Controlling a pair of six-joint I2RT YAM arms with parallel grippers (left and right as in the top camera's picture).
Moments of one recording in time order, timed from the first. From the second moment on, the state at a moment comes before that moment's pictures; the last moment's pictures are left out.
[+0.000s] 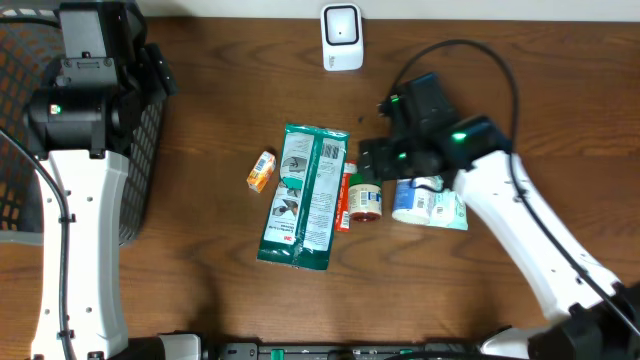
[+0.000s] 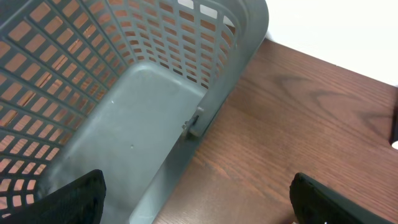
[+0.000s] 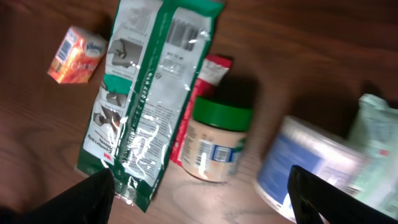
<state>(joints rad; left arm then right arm) 0.02 1.51 1.76 -1.07 -0.32 -0.30 0.48 1.59 1.40 -0.96 -0.14 0.35</state>
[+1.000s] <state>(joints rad) 0.02 1.51 1.76 -1.07 -0.32 -0.30 0.70 1.80 1.61 -0.88 -0.11 0.44</state>
